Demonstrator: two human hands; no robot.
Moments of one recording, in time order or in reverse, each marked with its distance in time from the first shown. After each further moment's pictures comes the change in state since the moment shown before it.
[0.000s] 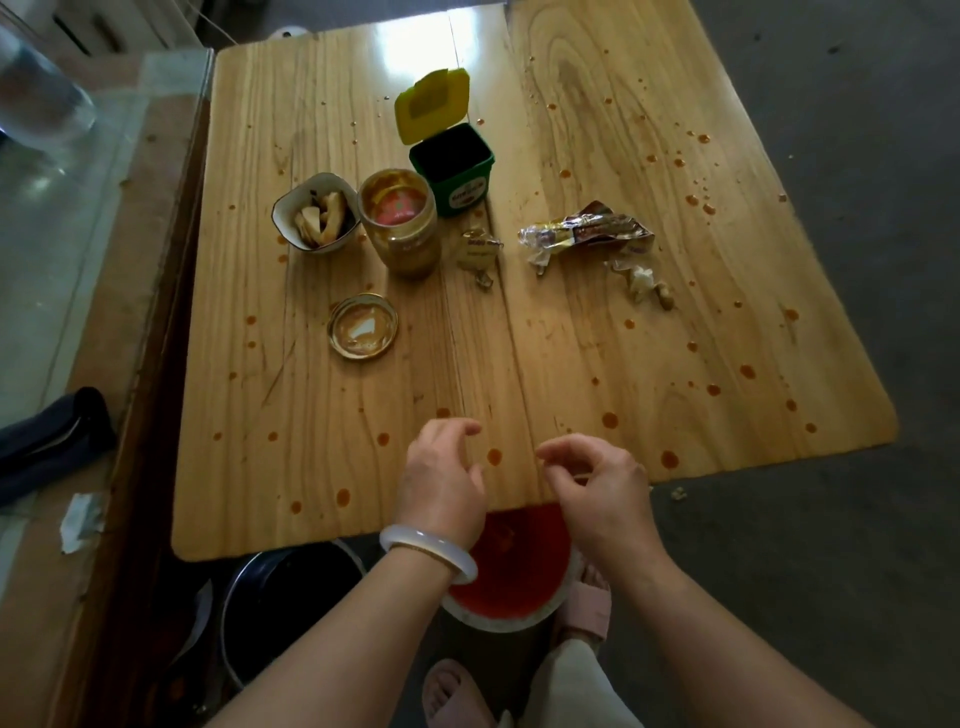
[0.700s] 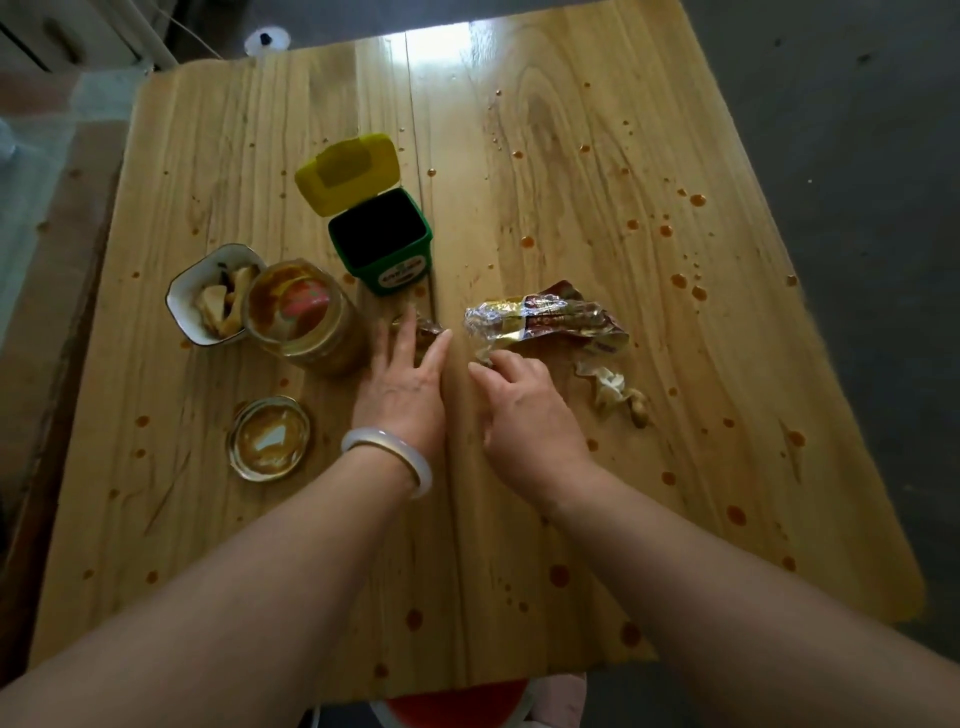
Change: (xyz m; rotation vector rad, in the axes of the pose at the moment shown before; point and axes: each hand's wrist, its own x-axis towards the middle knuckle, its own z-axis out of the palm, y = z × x) left_hand 0.204 0.064 0.026 0.589 -0.026 0.074; right_hand 0.200 -0.048 -0.026 -0.565 -0.177 -0.368
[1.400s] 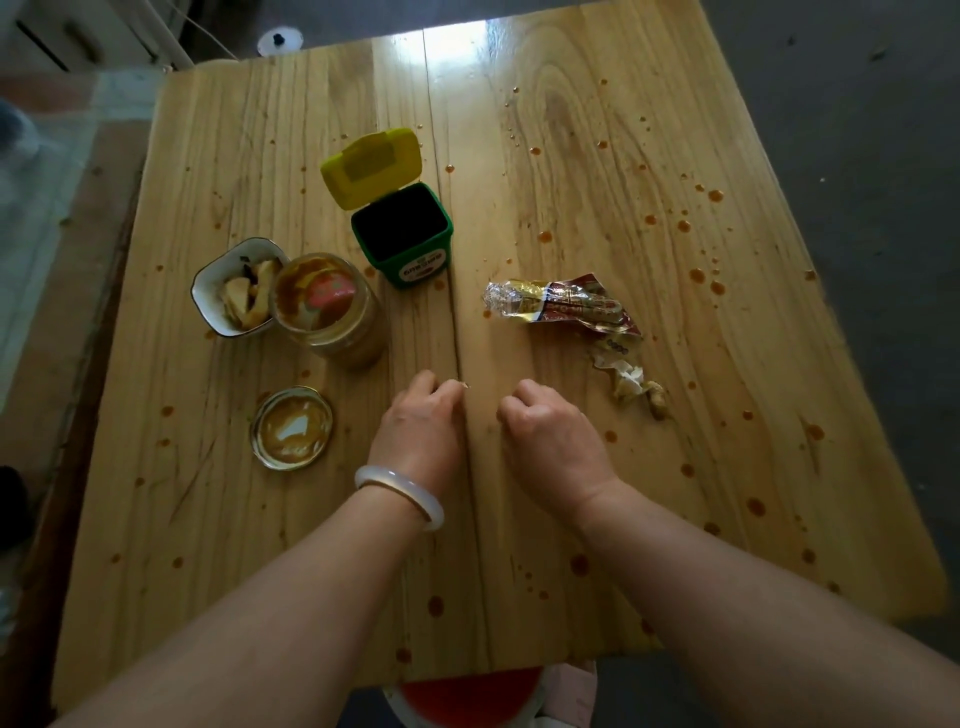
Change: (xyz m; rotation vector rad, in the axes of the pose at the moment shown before) left_hand -0.039 -0.008 0.004 -0.221 0.080 0.049; right_hand -0.016 0.009 0.026 -0.095 0.148 -0.176
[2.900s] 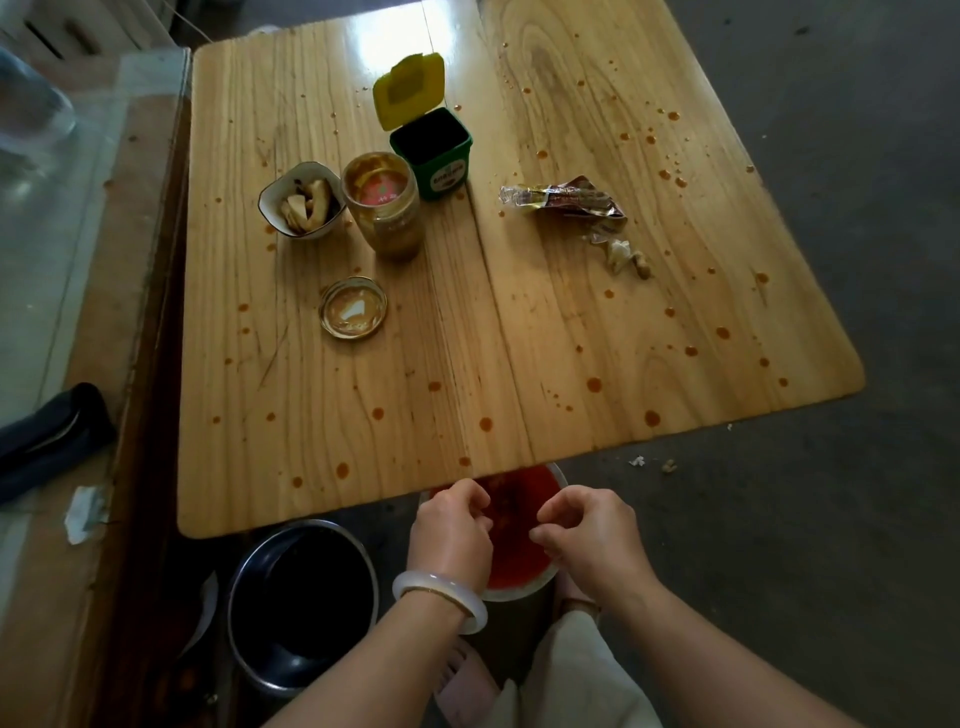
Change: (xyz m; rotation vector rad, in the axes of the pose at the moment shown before) left_hand -0.239 -0.042 0.023 -0.383 -0.240 -0.332; right_hand -0.225 -0.104 0.033 0.608 -0.191 0.902
